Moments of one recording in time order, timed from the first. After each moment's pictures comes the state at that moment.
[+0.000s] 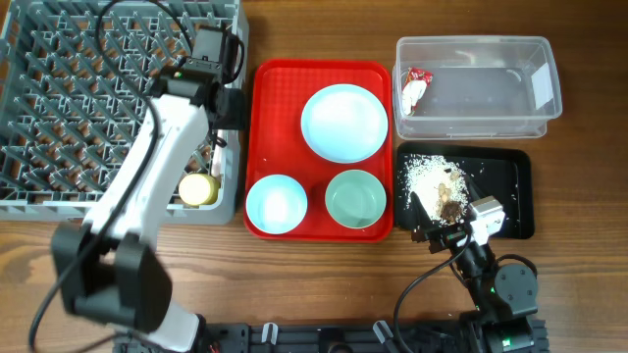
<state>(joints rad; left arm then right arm) -0.25 1.70 1.49 -0.96 -0.25 -0.20 0.19 0.02 0.01 0.01 -0.13 0.04</state>
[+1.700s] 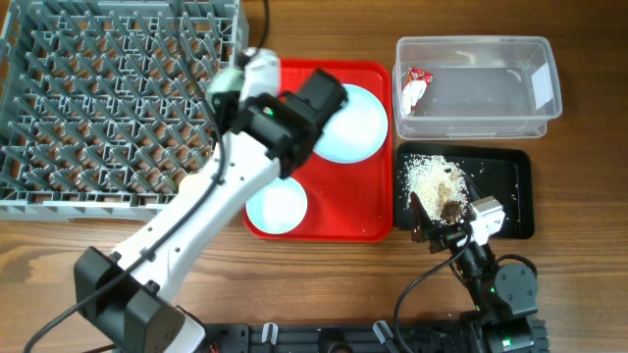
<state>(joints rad) -0.64 1.68 1.56 -1.21 -1.17 -0.55 0.19 0.02 0.01 0.01 -0.13 0.04</state>
